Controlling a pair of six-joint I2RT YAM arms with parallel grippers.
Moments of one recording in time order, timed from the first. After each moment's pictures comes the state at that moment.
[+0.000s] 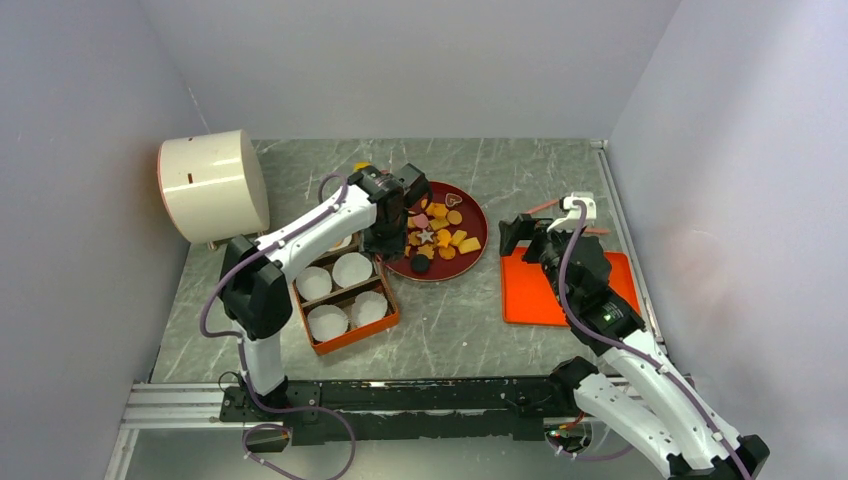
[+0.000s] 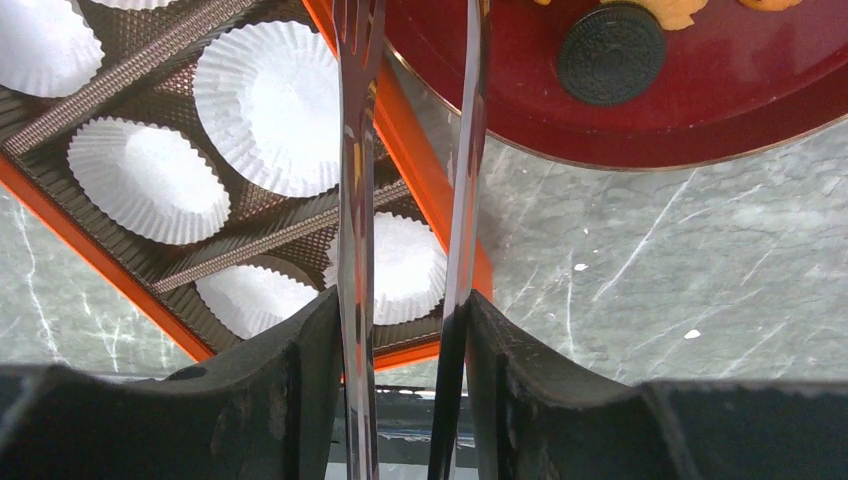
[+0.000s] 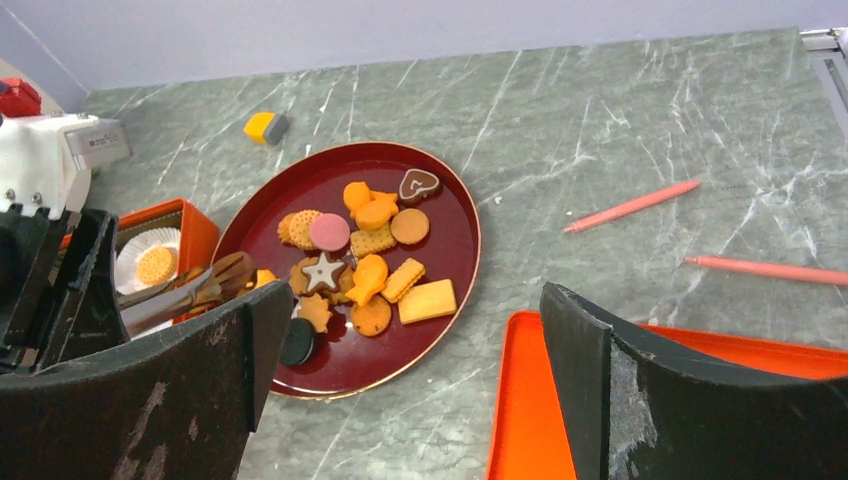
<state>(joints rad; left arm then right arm) -0.74 1.85 1.72 -1.25 -0.23 -0.66 0.53 0.66 0.69 -0.16 0.35 0.27</state>
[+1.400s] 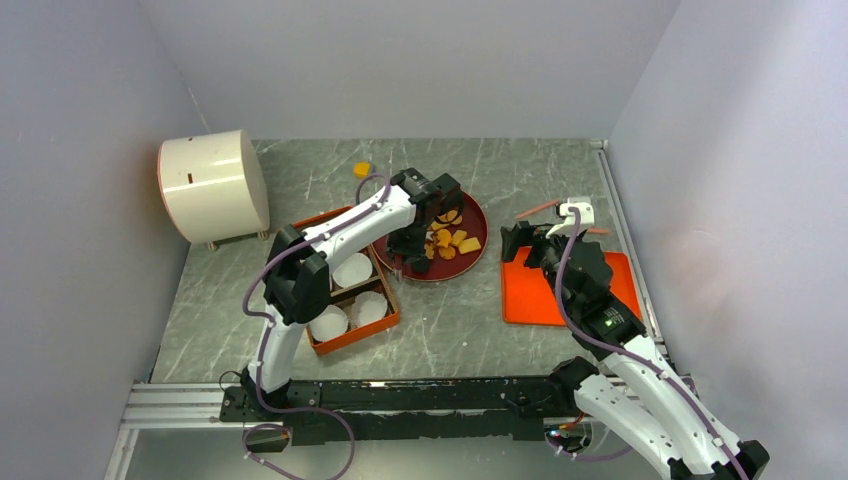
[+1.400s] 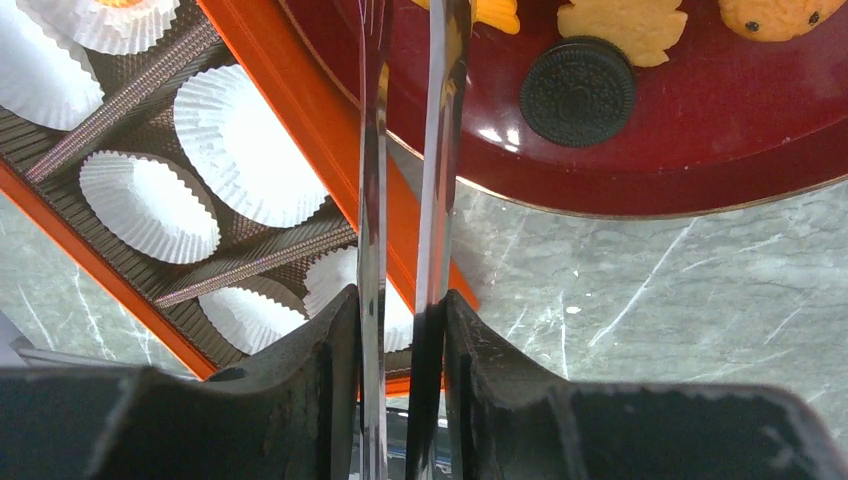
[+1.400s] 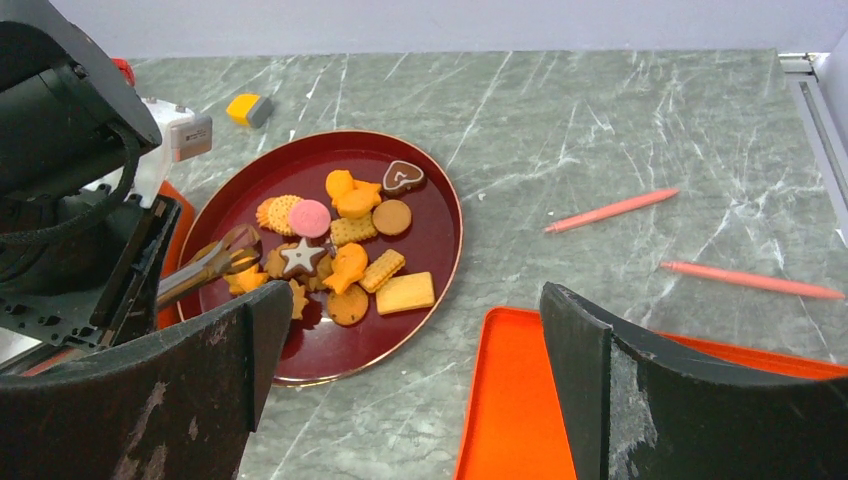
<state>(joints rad) -0.84 2.09 1.97 -1.38 -0.34 -0.70 0.53 0.62 0.65 -0.16 0.33 0.20</state>
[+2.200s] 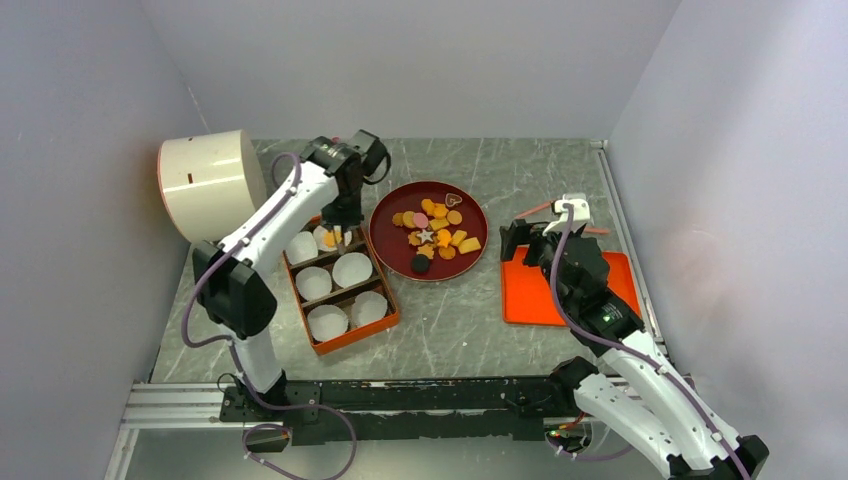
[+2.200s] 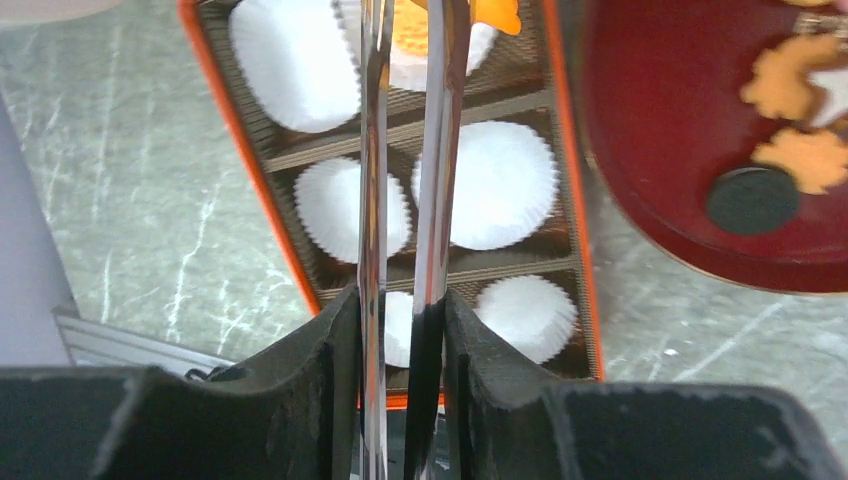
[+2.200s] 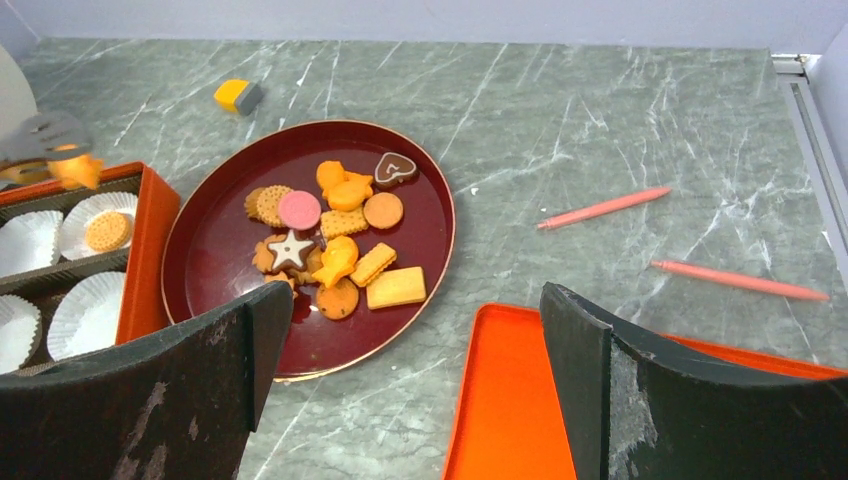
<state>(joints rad) -0.58 1.81 1.86 -1.38 -0.39 -0.61 0.53 0.65 0.67 -0.17 0.33 0.17</state>
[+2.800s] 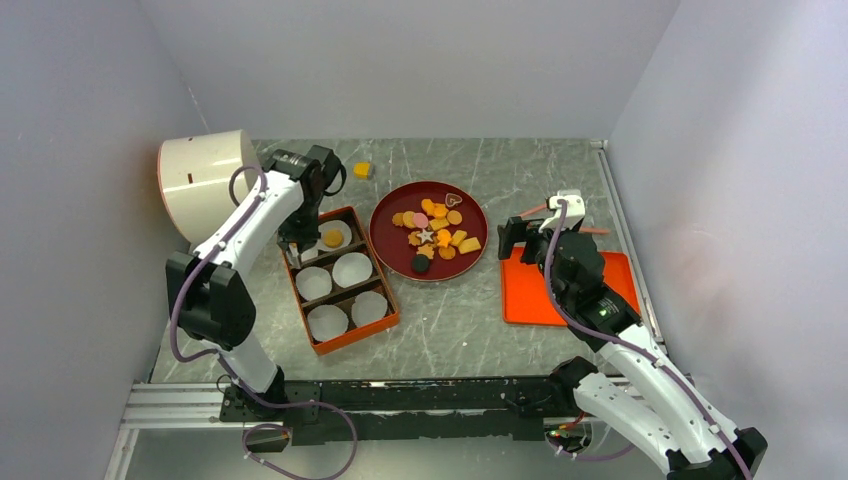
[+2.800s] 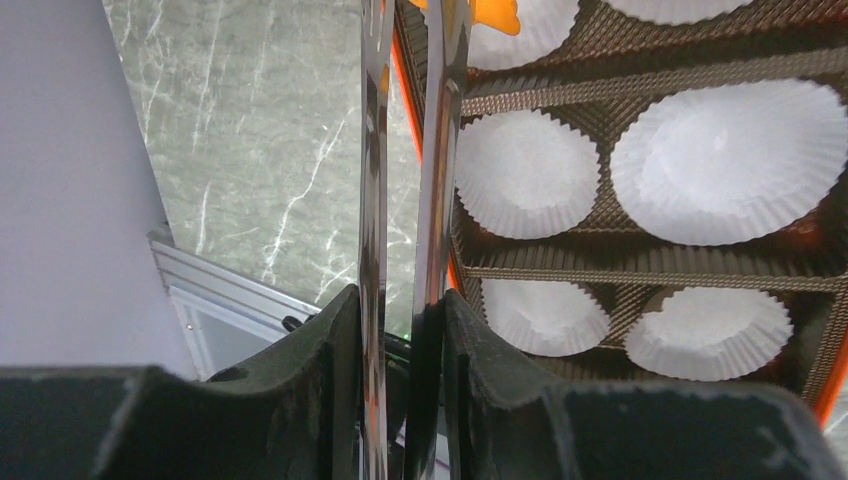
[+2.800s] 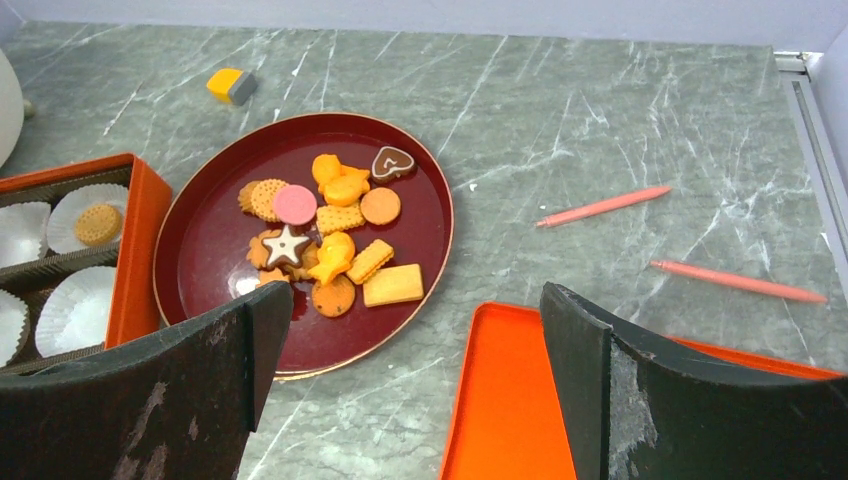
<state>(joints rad) -0.35 1.67 1.59 -1.39 -0.42 -0.48 0.53 0.69 0.69 -0.17 0.33 0.16</state>
